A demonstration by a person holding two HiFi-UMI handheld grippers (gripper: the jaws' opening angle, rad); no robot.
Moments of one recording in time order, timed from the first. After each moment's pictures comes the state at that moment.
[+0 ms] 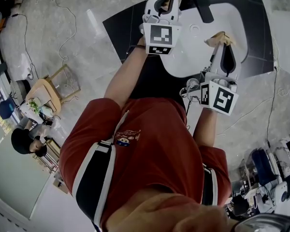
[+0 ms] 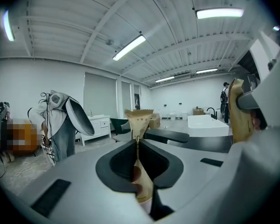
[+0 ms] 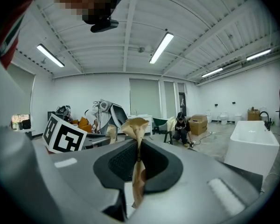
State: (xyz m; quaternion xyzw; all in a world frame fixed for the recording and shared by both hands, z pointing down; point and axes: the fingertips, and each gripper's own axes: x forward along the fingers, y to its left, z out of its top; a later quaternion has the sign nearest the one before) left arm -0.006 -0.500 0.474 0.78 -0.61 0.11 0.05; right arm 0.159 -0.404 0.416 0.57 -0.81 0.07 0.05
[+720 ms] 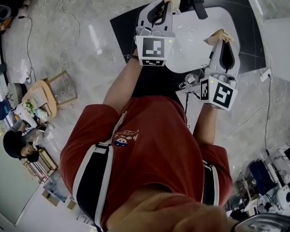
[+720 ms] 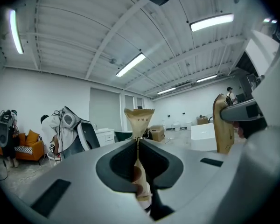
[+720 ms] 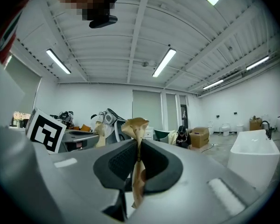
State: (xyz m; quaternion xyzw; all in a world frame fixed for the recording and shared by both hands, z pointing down) left arm -0.019 -0.418 0.380 0.77 -0.64 0.06 -0.01; right arm 0.160 -0.361 0.355 0.57 -0.82 0.01 0.00
